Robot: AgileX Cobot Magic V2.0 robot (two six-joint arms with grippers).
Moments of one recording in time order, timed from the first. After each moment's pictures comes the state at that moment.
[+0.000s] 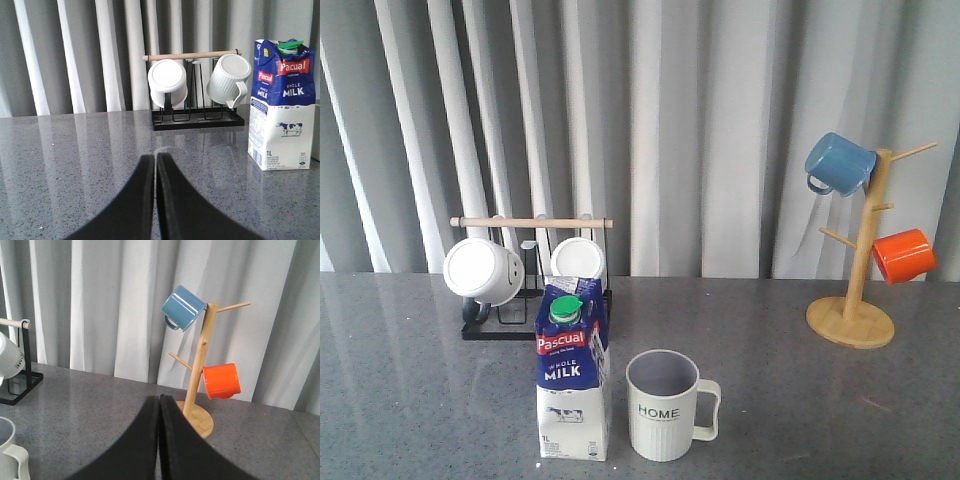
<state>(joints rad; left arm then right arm) -0.03 -0.01 0.02 0.15 0.02 -0.14 0.06 0.77 -0.75 -0.16 0.12 0.06</state>
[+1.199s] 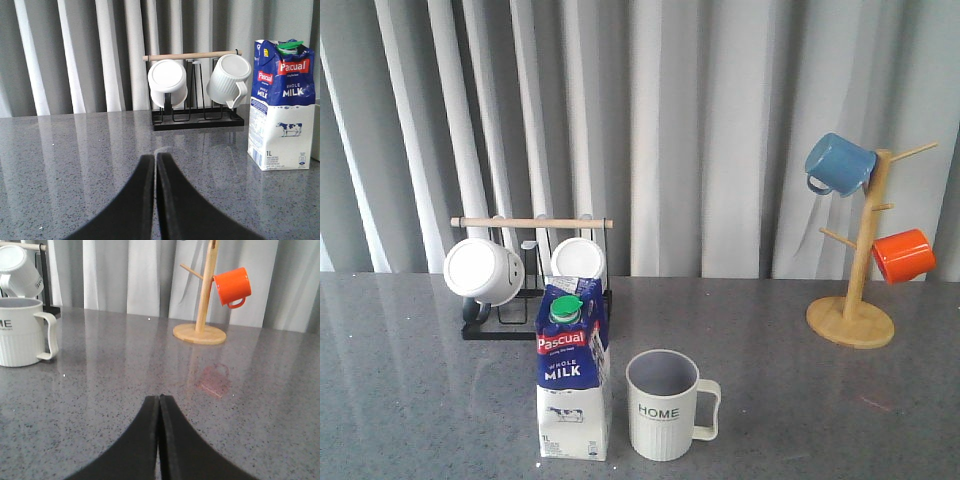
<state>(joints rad) -0.03 -0.01 0.02 0.15 0.02 -0.14 0.06 -0.01 0.03 -0.10 0.14 0.06</state>
